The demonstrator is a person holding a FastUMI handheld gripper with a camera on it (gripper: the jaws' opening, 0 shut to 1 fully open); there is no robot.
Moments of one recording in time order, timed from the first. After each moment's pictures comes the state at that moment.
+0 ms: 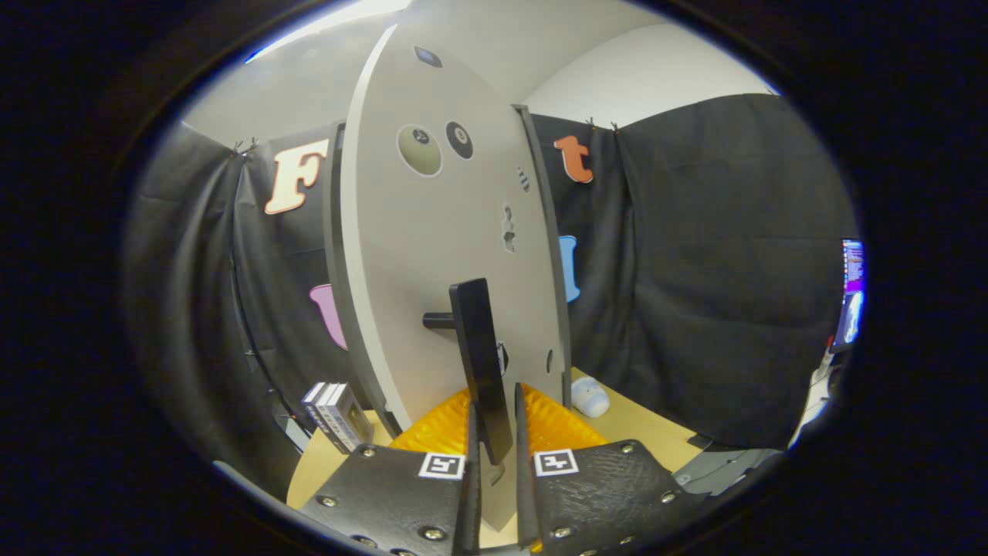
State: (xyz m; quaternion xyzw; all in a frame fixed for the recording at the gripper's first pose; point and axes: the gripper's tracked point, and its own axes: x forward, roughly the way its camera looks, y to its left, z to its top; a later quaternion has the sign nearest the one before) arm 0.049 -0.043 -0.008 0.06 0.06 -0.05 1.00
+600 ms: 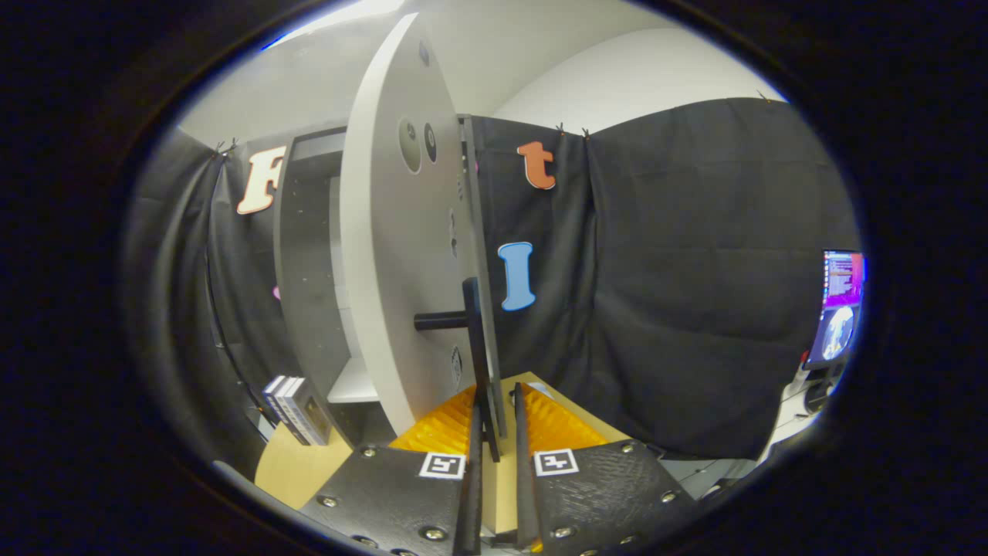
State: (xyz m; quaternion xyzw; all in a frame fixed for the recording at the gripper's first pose) arm 0.026 -0.152 -0.003 0.03 0.06 -0.10 0.99
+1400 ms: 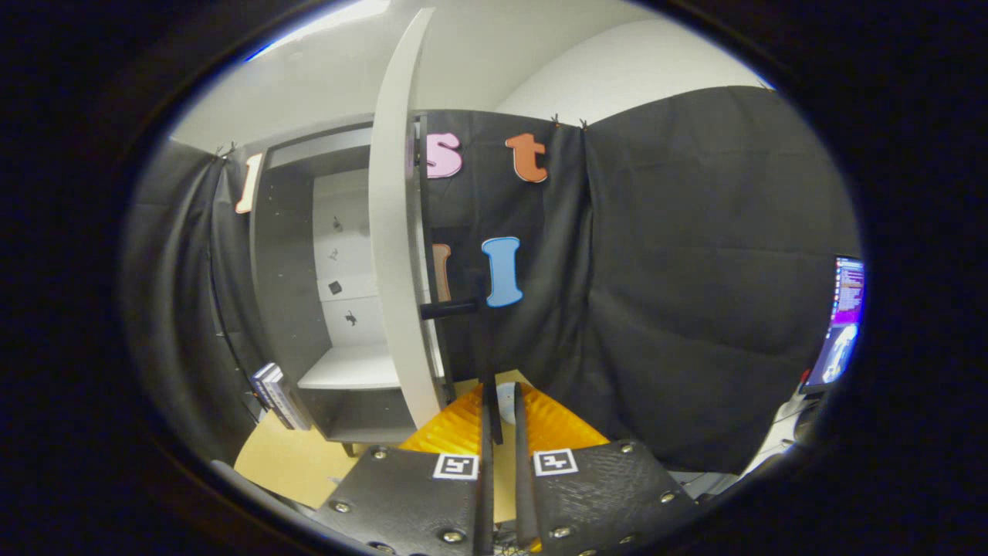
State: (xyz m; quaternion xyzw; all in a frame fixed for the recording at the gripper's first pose) arm 0.037 -0.265 -0.008 0.05 0.07 -0.04 1.00
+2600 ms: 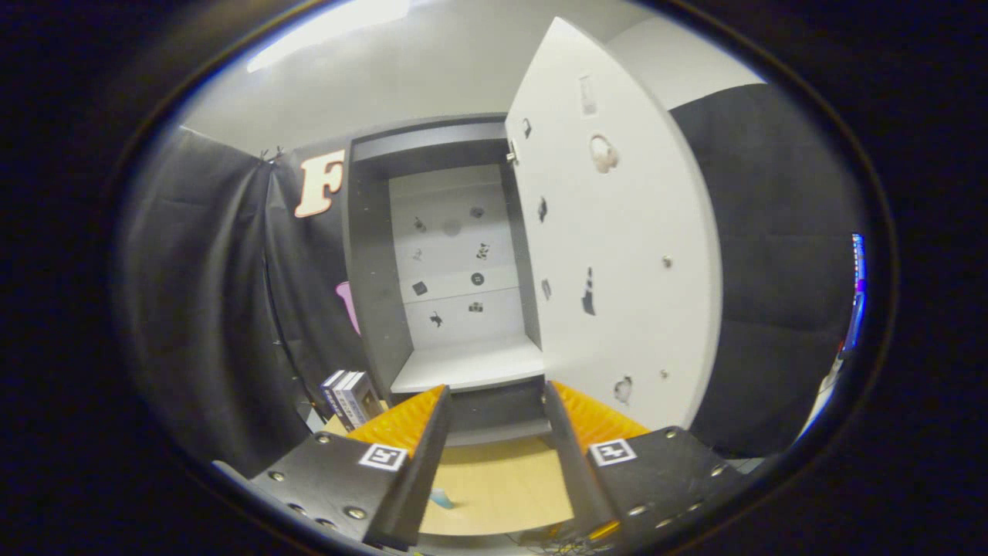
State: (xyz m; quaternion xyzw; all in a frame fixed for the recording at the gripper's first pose) arm 0.023 -0.063 -0.039 0.06 0.05 0.03 1.00
